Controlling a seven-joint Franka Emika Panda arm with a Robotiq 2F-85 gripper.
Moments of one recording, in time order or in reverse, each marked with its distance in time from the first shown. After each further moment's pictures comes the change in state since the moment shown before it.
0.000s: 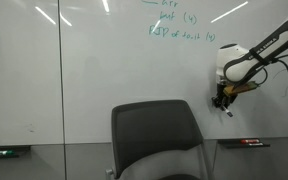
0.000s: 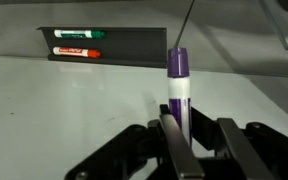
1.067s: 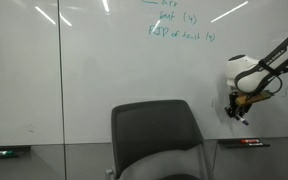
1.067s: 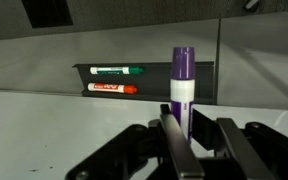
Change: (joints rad) arm -0.078 0.021 -0.027 -0.077 -0.075 0.016 0.057
